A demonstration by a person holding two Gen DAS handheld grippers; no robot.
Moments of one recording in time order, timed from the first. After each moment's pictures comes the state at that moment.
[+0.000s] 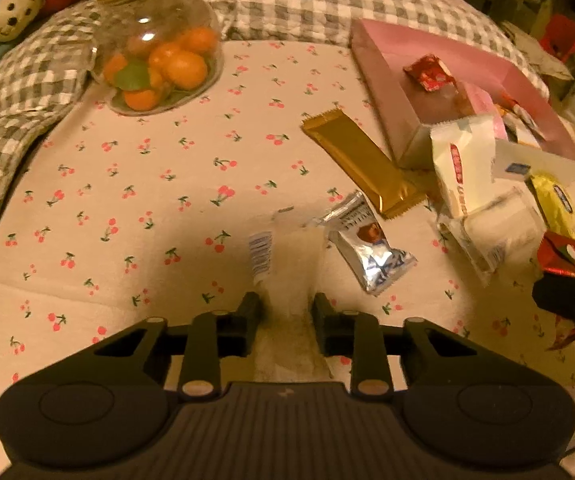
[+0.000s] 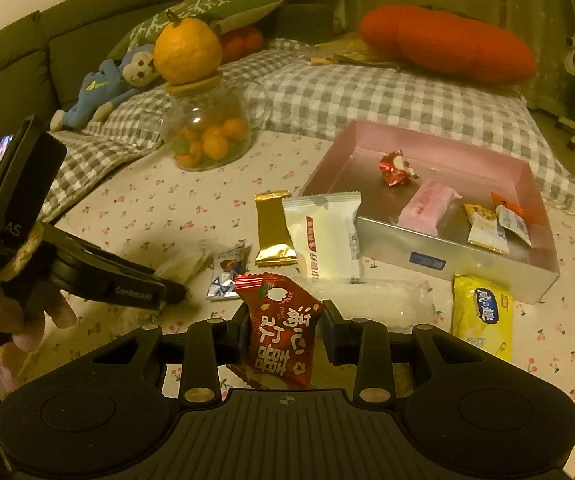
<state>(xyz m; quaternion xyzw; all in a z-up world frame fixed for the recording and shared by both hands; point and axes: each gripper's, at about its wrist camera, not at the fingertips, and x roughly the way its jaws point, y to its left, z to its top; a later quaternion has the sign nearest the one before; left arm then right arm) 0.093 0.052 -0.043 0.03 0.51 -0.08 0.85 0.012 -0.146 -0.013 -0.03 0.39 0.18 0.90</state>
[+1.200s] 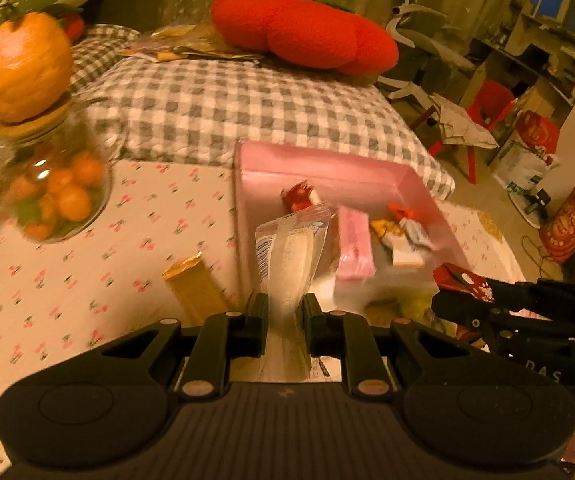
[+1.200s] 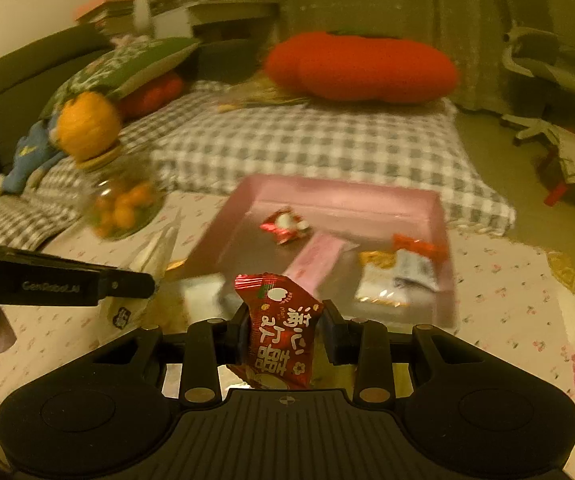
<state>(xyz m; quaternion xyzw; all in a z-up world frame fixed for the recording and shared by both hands) 0.123 -0.018 0.023 -0.04 0.42 -0.18 0.89 0.064 -0.223 0.016 0.01 0.36 0.10 0.93</state>
